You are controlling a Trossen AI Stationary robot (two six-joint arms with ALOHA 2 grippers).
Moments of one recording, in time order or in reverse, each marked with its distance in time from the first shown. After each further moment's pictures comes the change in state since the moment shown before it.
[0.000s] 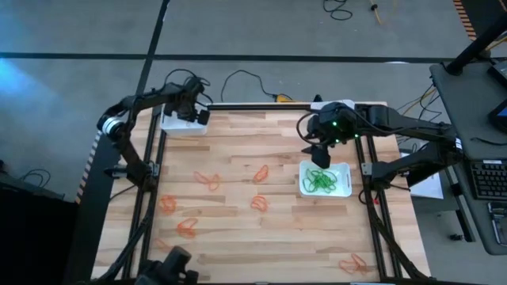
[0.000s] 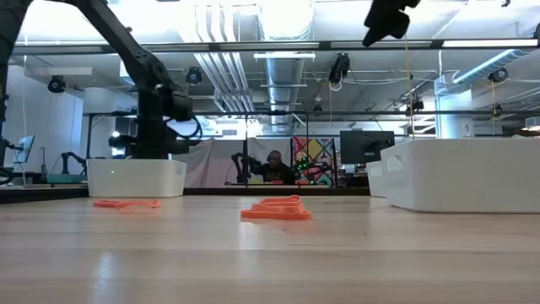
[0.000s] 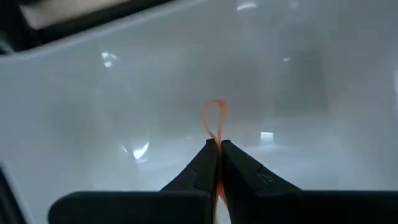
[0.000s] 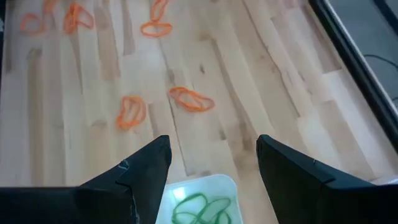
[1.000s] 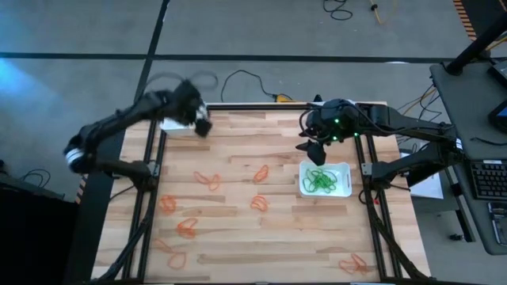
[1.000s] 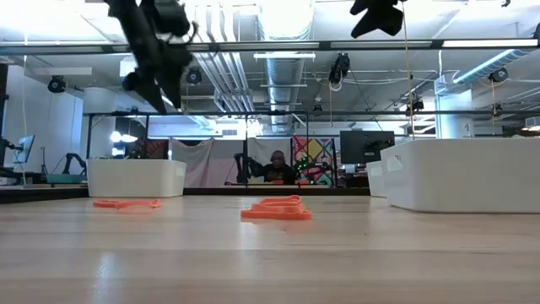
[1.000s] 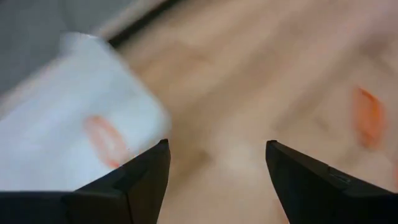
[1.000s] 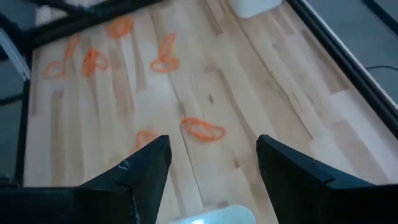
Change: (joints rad) left arm -0.358 -0.477 0.041 -0.161 0.143 0.091; right arm -0.002 -0.004 0.000 0.119 -0.012 0.092
